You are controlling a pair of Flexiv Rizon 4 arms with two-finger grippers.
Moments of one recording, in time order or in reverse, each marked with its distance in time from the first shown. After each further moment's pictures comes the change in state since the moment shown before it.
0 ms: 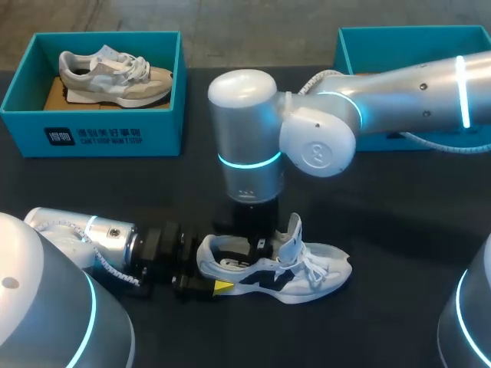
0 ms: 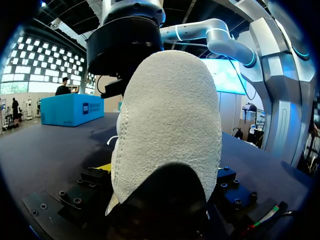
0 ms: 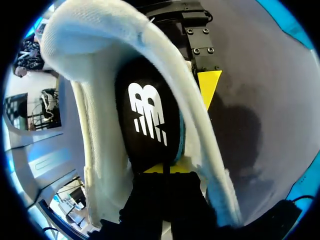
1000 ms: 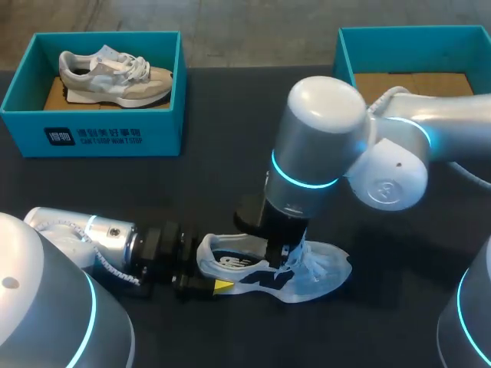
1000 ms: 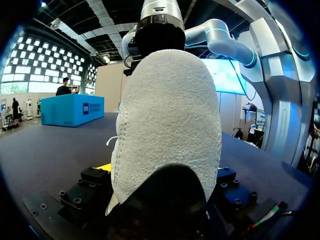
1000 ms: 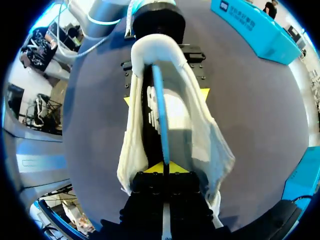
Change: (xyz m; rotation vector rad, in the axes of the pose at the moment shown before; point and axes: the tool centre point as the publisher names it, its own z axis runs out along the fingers) left arm -0.001 -0.001 0.000 0.000 -0.001 0.000; right arm 0.010 -0.012 -0.030 -0.303 -0.129 -0.041
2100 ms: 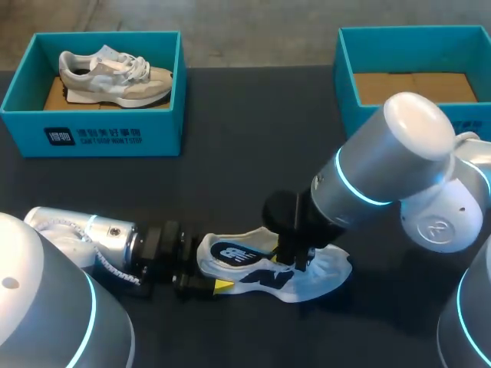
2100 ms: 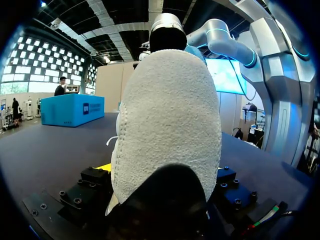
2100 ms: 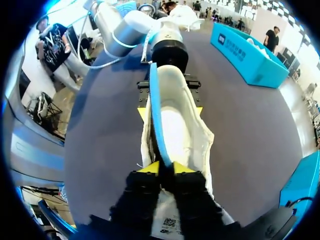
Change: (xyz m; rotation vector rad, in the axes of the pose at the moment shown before) left arm -0.001 0.000 0.000 0.000 -0.001 0.000; right arm 0.002 -0.006 -0.022 -0.260 -0.038 -0.087
